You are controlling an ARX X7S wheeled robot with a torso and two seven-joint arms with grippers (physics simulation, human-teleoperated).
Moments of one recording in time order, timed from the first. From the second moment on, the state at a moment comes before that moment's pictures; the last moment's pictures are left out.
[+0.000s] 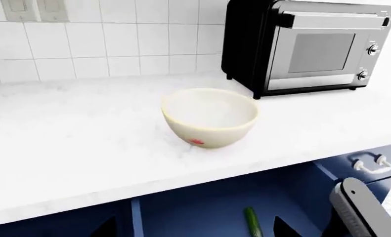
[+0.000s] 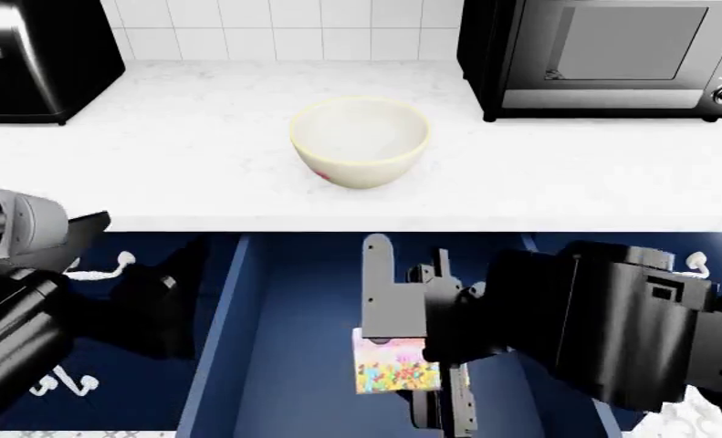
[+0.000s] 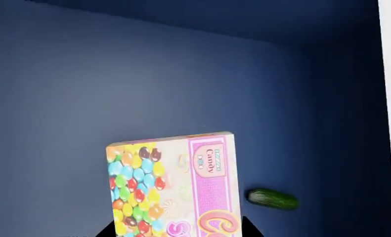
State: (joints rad) left arm -0.66 -0.97 -0.15 0.77 -2.12 -1.01 -0.99; right arm 1.50 0.61 -1.50 -0.35 0.72 1.03 -0.51
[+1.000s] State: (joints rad) left arm -1.87 -0.63 0.61 -0.34 -1.49 -1.14 -0.67; right arm 1.99 0.13 -1.10 0.77 0.73 1.01 -0.40
